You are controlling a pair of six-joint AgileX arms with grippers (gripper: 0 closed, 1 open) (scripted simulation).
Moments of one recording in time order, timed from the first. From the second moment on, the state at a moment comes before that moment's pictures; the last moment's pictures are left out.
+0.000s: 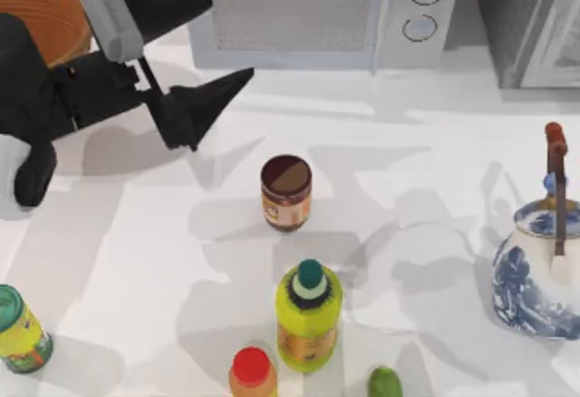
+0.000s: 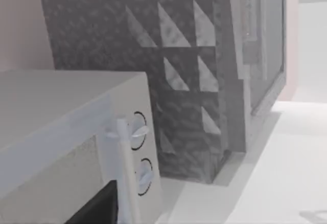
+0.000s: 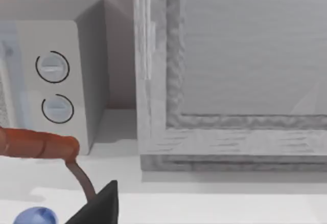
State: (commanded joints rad) left arm -0.17 1.91 0.81 1.21 1.00 0.03; right arm 0.00 0.00 0.00 0.00 0.00 0.00
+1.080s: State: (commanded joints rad) left arm -0.16 2.50 0.86 1.60 1.32 0.04; right arm 0.00 0.00 0.00 0.00 0.00 0.00
